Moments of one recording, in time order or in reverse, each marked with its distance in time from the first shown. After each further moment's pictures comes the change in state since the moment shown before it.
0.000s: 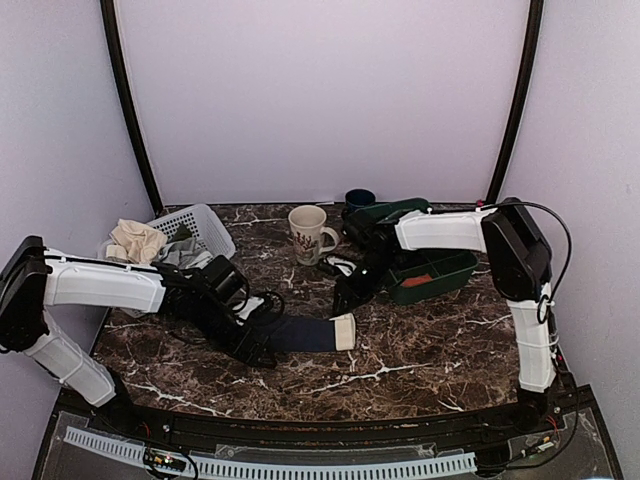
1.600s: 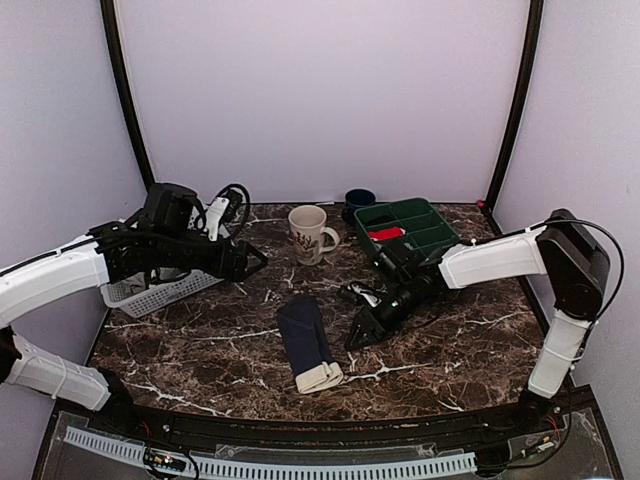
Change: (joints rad) left arm 0.134 -0.270 0.202 0.137 -0.221 0.118; right arm 0.063 -0.383 -0.587 0.364 -0.193 0.245
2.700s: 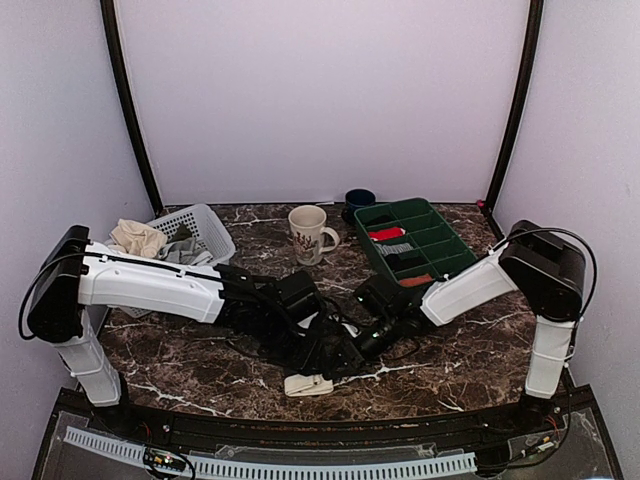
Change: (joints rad) left arm -0.491 0.542 0.185 -0.240 -0.061 -0.504; right arm 0.146 0.137 -0.153 0.472 -0.106 0.291
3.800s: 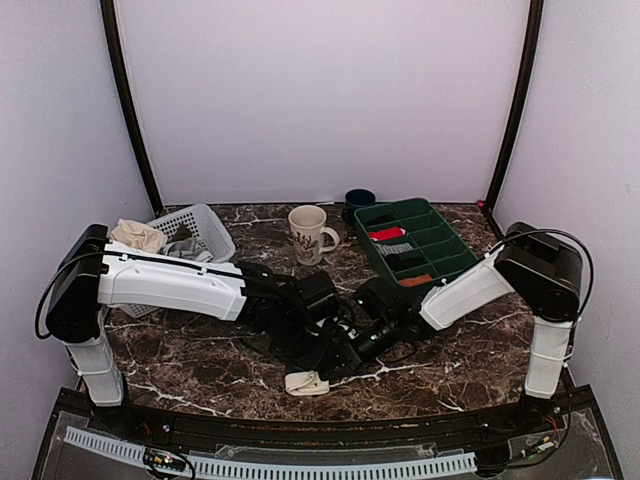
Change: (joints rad) left arm -0.024 0.113 0.147 -0.108 -0.059 0.024; right arm 0.014 0.015 -0.024 0.104 0.000 0.048
